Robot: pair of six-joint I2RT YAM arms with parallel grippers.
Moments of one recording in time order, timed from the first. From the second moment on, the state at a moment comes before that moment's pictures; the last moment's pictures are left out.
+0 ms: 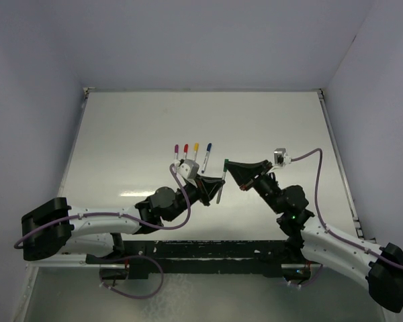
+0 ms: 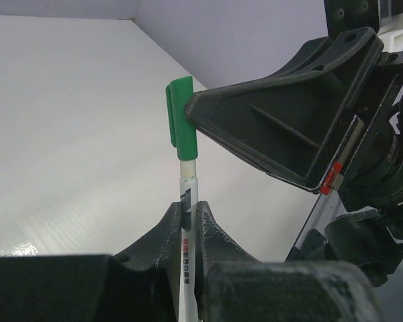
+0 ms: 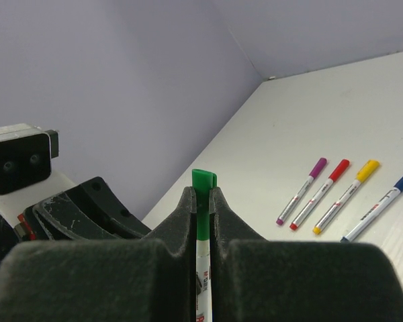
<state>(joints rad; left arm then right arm) -1.20 1.21 0.48 0.82 -0.34 -0.42 0.77 0.76 0.23 0.81 0.06 0.67</state>
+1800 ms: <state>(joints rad) -1.06 1.27 0.48 0.76 -0.24 -0.37 0.82 0.90 0.30 0.64 0.11 0.62</state>
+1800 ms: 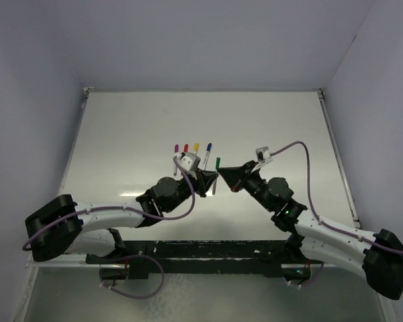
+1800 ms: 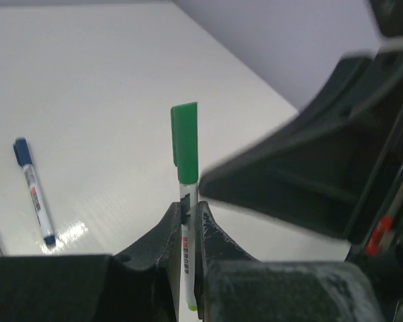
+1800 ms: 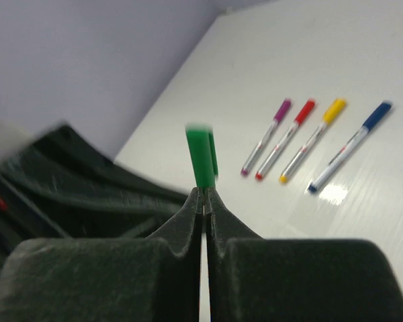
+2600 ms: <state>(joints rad) -1.02 1.27 0.57 0.76 -0.36 -0.39 0.87 0.73 0.39 0.10 0.34 0.63</state>
